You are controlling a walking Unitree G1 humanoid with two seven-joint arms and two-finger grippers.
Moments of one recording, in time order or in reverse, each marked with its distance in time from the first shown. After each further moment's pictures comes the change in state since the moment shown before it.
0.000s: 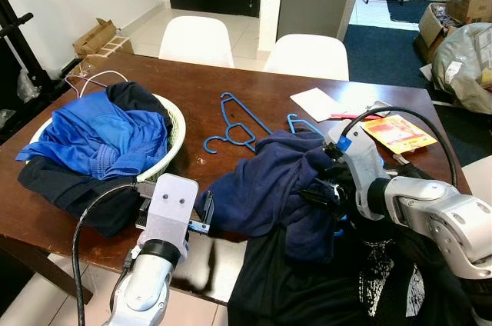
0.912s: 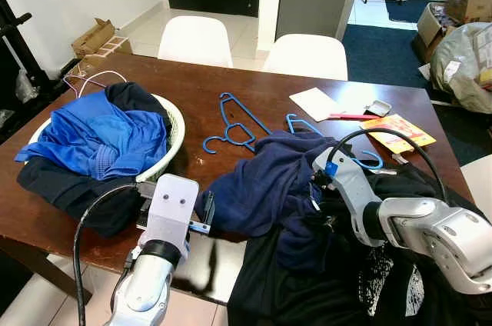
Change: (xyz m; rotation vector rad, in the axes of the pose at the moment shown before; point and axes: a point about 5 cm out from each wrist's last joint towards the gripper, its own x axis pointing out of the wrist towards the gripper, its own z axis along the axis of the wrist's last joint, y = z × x) left arm 0.000 -0.001 0.000 -0.004 0.001 -0.002; right arm 0.000 0.025 -0.021 0.013 0.137 0.193
